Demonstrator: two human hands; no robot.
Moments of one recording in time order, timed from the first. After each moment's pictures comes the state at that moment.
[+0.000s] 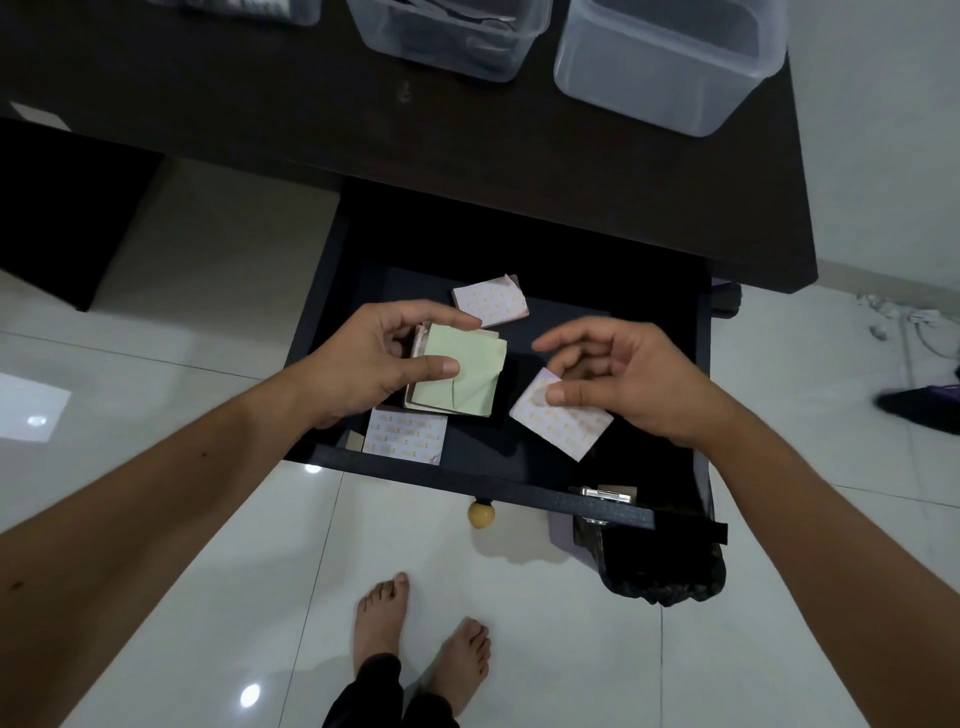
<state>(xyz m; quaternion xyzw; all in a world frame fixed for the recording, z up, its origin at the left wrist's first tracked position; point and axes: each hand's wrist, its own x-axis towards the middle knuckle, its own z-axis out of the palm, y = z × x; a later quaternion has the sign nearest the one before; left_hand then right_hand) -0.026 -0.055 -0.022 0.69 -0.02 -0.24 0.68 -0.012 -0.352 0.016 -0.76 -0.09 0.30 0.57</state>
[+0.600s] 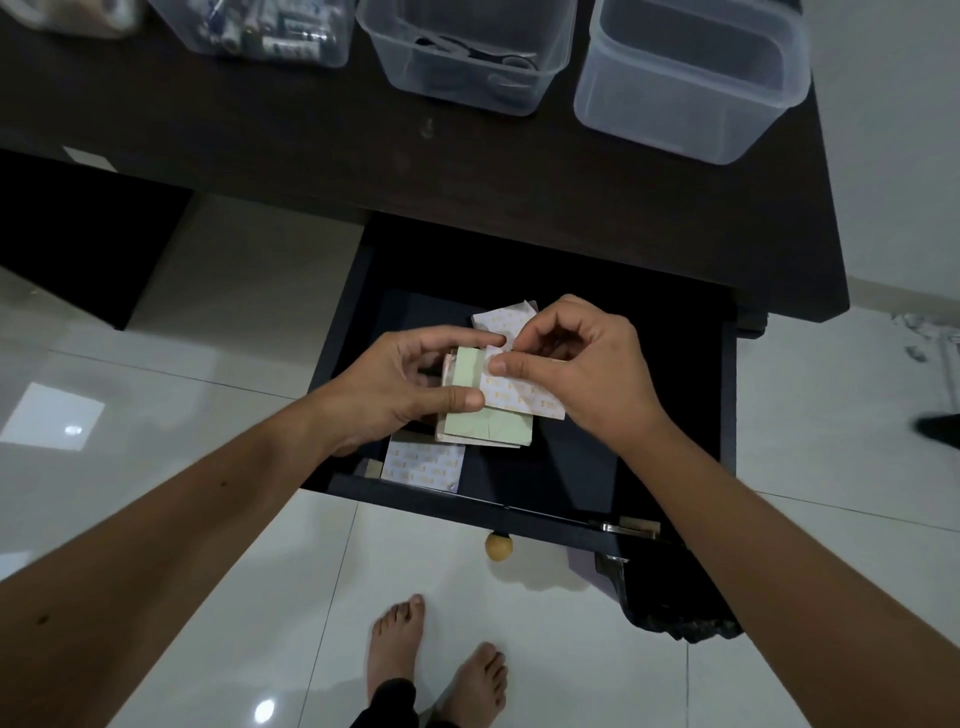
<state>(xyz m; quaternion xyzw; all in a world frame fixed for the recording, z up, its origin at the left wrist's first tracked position) -0.026 -0.054 -0.016 0.63 -0.01 -0.28 0.73 0.002 -0.283 0.002 -0.82 -0.09 0.07 0.56</state>
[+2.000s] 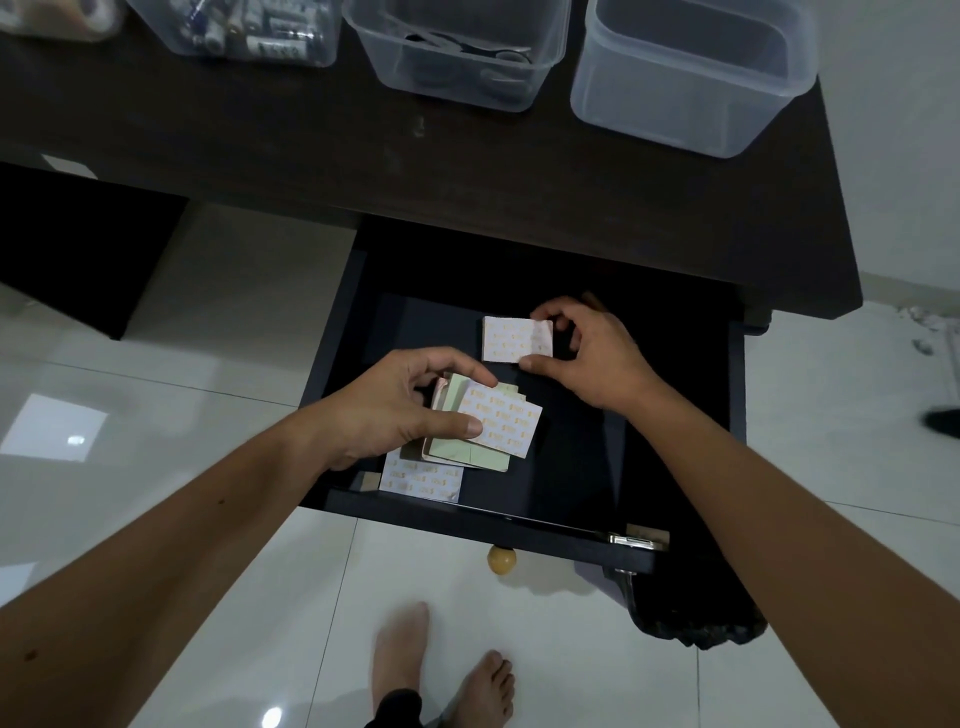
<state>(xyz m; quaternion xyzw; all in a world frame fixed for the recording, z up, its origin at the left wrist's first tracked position) -0.024 -0.057 -0.021 0.70 0.02 -0.32 0.64 0.052 -0.313 -0.054 -0.93 -0.08 0.14 0.34</state>
